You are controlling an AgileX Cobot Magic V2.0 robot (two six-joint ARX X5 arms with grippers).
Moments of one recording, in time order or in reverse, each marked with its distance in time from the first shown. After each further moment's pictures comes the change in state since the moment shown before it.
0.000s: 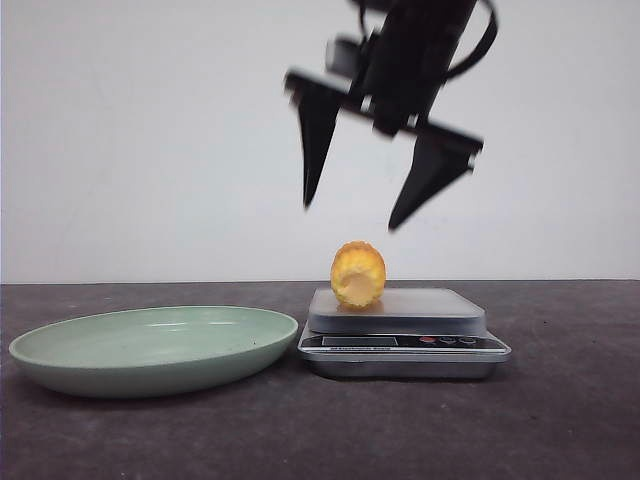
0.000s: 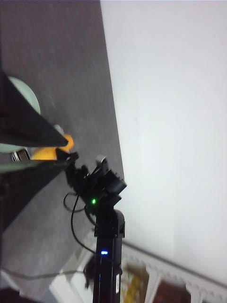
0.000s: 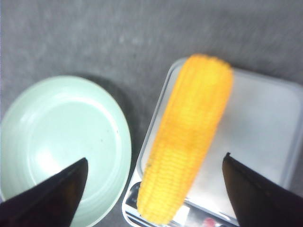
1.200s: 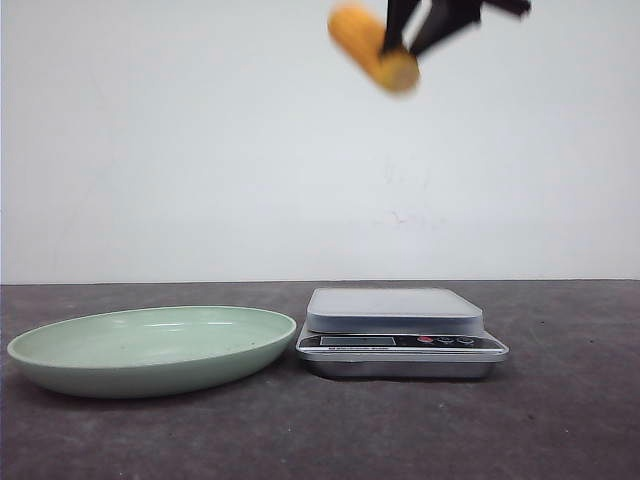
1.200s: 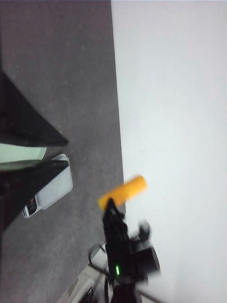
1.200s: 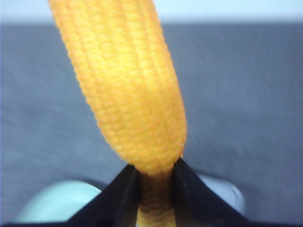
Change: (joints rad) left arm 0.000 -0.034 -0.061 0.000 -0.133 -0.019; right arm -0.055 -0.308 0.000 0.243 0.142 -0.067
